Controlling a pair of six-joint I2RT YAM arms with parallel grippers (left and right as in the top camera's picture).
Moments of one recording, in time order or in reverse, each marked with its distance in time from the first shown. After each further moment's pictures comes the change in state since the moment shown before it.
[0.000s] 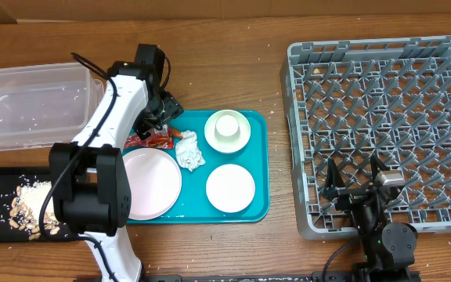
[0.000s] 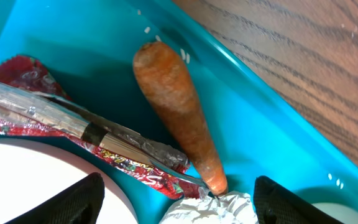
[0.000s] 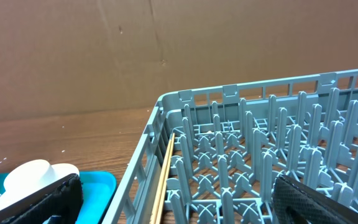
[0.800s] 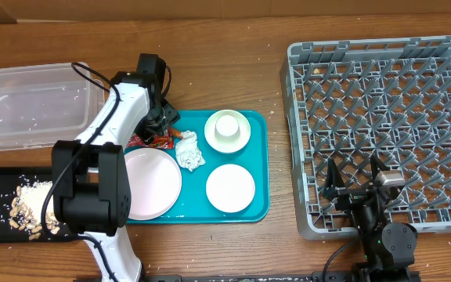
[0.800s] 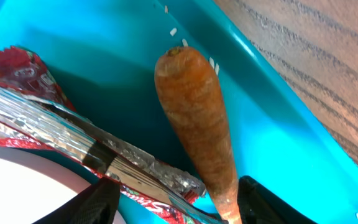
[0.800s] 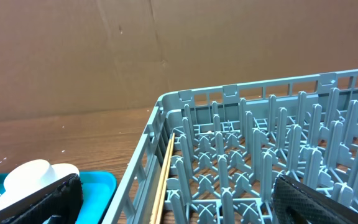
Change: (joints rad) left arm 0.000 0.000 -0.099 0.103 -0.033 -0.077; right arm 0.000 0.000 0.000 0.000 0.000 0.000
